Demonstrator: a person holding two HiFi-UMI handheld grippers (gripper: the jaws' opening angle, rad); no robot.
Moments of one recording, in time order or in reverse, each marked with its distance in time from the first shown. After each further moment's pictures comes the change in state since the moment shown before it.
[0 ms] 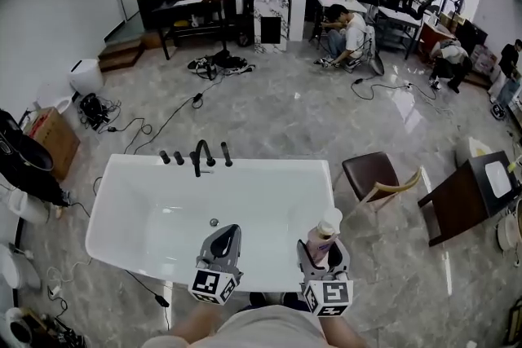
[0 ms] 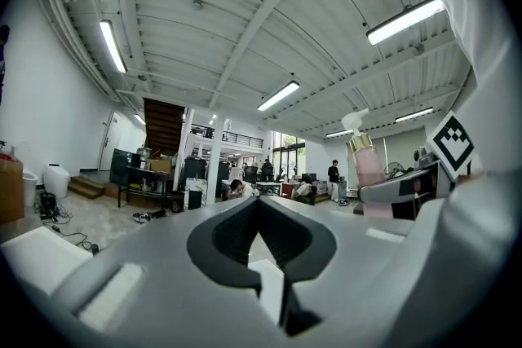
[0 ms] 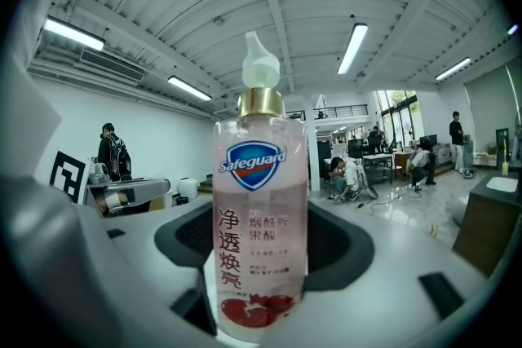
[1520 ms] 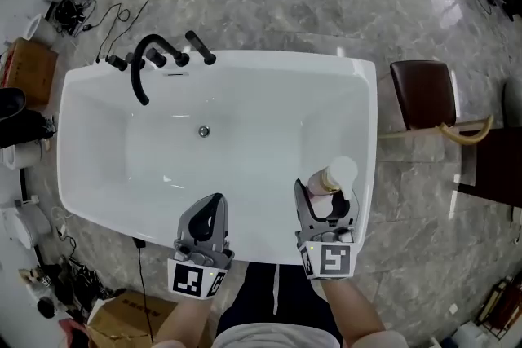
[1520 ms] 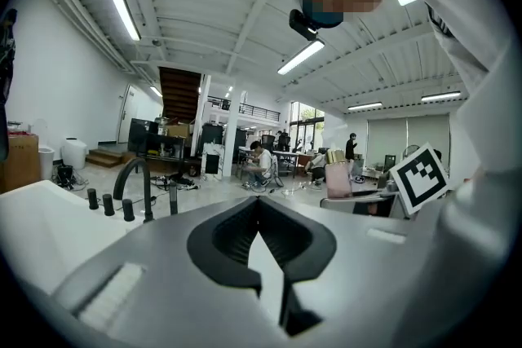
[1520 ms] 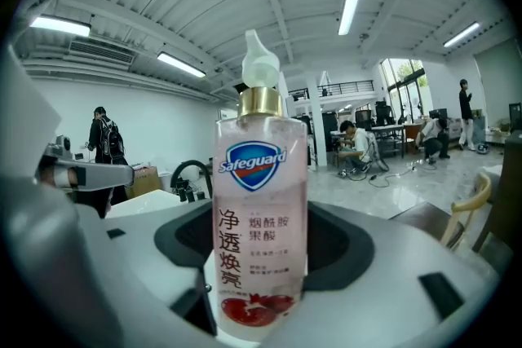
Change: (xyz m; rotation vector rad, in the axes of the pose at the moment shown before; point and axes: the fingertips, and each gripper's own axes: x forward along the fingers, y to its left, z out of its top) left arm 0.117 0.084 -0.223 -0.054 0.202 0.126; right arm 0.248 -0.062 -0.222 0.036 0.115 0.062
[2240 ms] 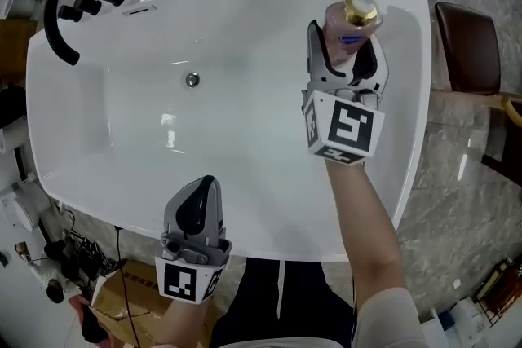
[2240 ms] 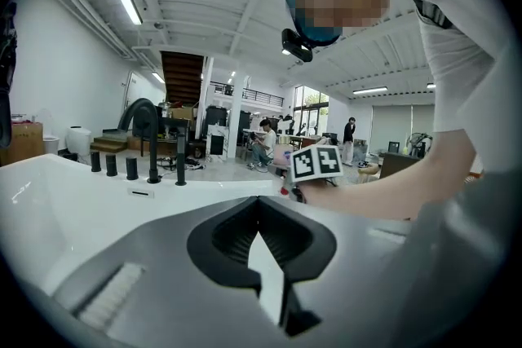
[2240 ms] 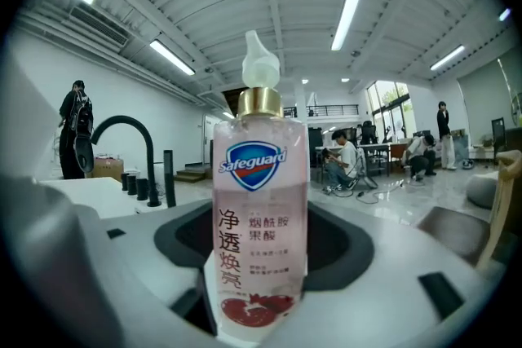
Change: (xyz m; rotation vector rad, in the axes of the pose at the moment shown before) left arm 0.030 0.031 -0.152 -0.003 0.114 0.016; right arm 0.226 -0.068 -0.095 -0.058 -0.126 -0.156
